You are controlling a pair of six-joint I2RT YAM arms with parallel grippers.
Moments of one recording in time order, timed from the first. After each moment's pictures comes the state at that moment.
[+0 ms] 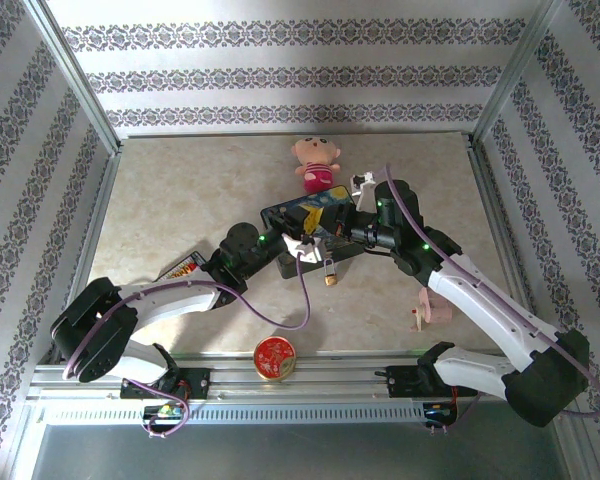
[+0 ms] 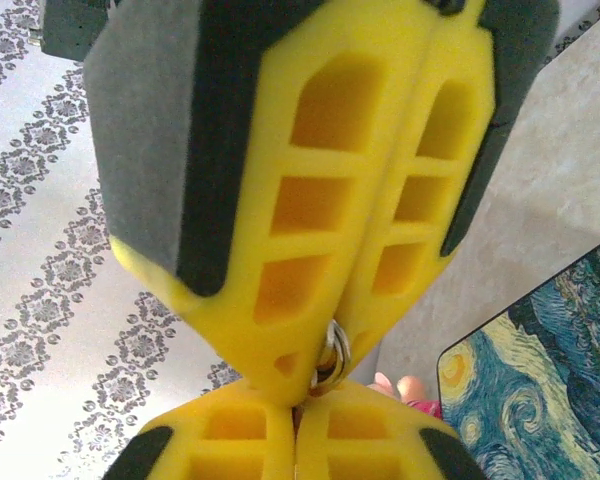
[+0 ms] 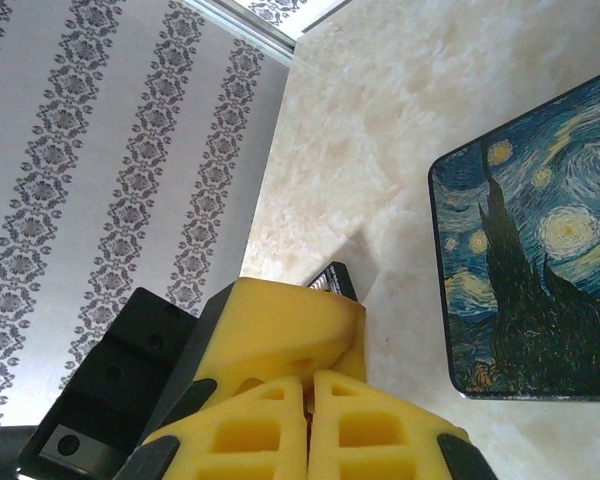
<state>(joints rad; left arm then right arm) -0.78 1.43 0.71 0.77 0.03 1.13 0.55 1.14 0.98 -0.25 -0.40 0.89</state>
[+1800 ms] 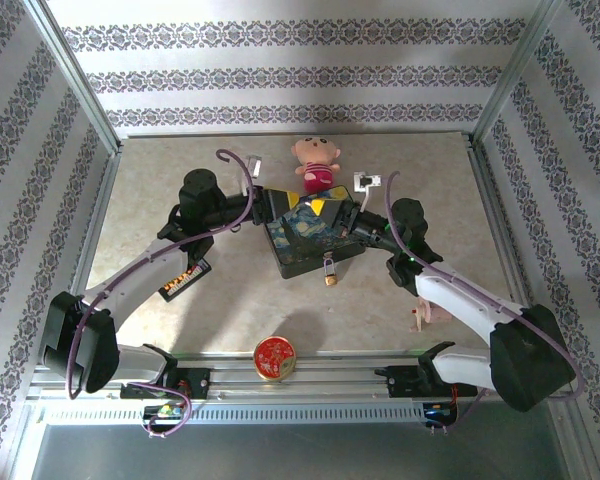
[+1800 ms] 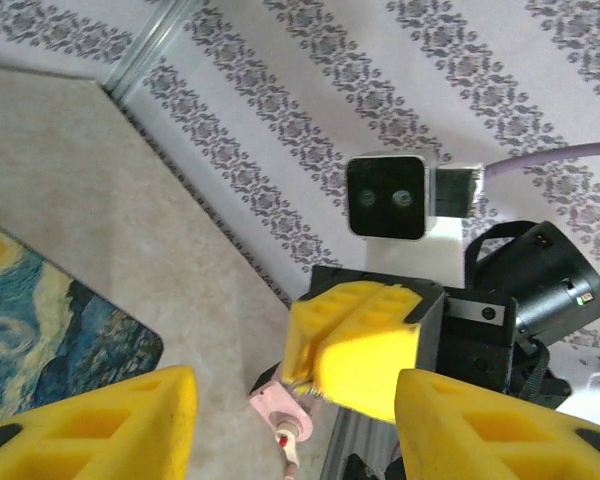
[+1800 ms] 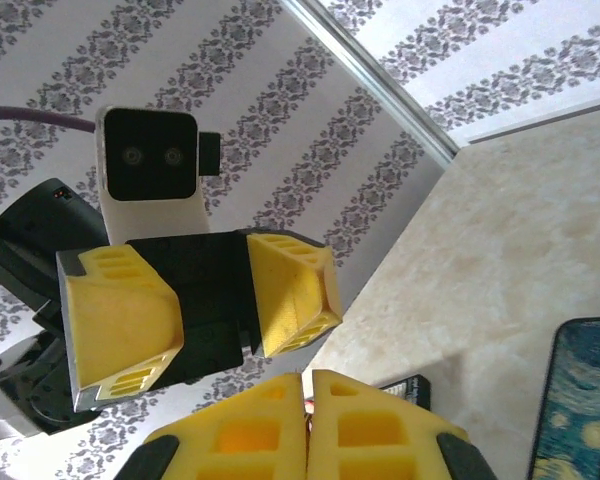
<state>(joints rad) -0.42 1.35 0.94 0.35 0.77 -0.72 0.47 1.24 0.67 0.64 -0.62 0.89</state>
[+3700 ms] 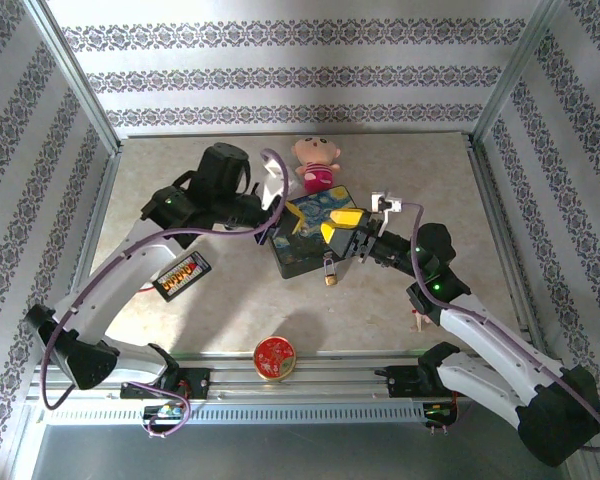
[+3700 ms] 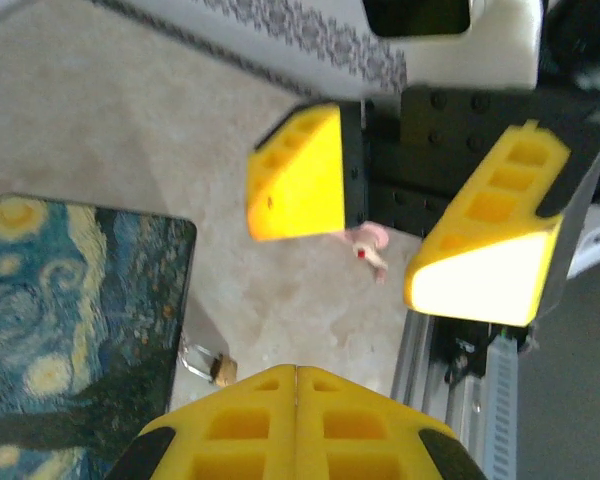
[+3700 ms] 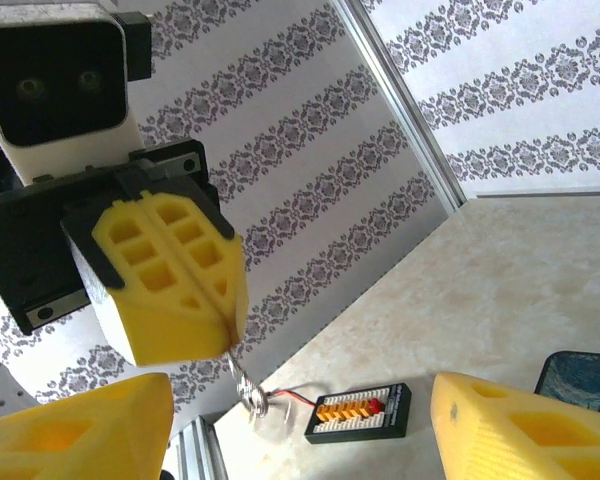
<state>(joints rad) -0.61 1.39 1.54 -0.82 0.58 0.12 0.50 0.91 0.56 0.47 -0.60 0.66</state>
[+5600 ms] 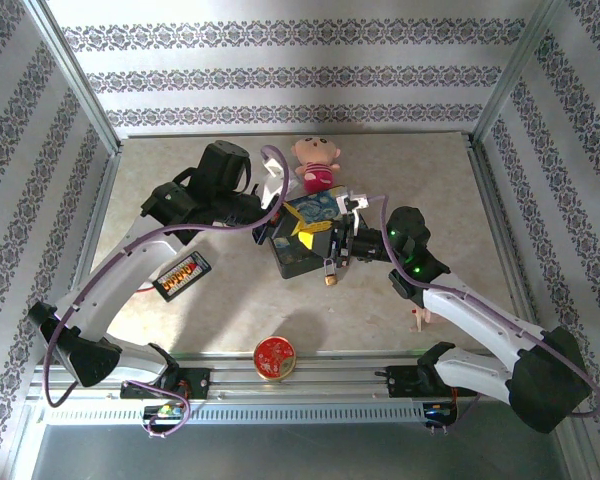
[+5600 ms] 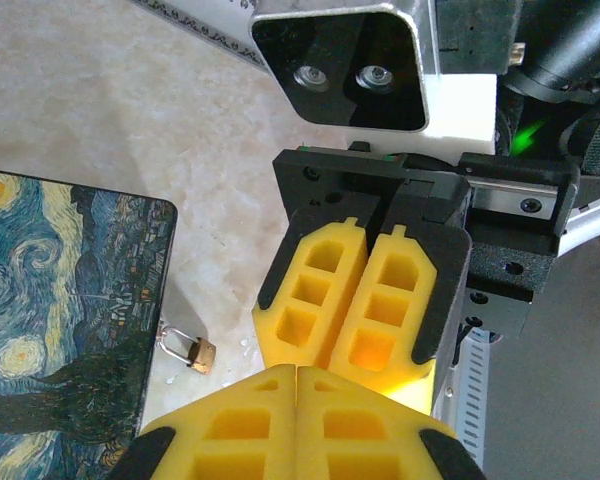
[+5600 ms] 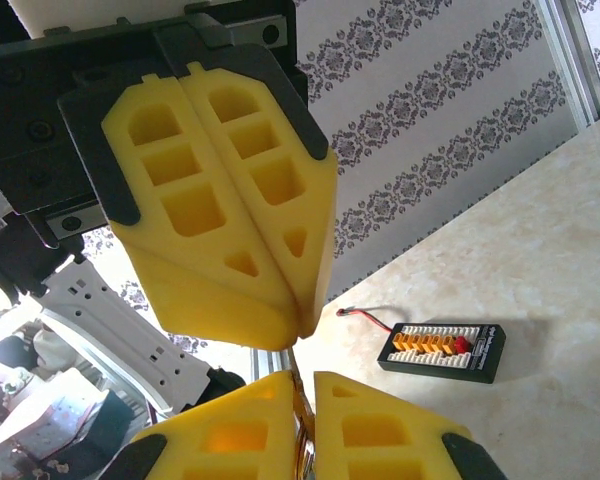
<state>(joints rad) -0.60 1.39 1.56 -0.84 0.64 0.09 0.57 1.10 0.68 0.48 -0.83 0.62</state>
